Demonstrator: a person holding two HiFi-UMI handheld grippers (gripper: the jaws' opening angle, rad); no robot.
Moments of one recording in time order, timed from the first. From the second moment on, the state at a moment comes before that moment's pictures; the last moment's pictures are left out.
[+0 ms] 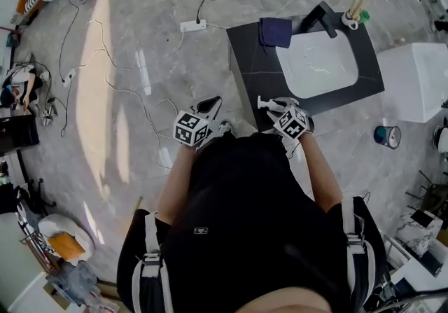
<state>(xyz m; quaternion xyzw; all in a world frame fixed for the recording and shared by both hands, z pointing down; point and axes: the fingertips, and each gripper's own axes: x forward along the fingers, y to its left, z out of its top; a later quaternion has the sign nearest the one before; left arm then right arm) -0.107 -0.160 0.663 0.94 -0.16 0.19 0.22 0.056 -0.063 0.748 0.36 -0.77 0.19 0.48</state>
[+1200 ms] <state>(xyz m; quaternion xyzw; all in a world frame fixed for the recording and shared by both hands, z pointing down) -0.102 -0.113 0.670 0.89 -0.34 0.17 0.27 0.060 -0.069 0.788 0.16 -0.82 0.09 0.55</state>
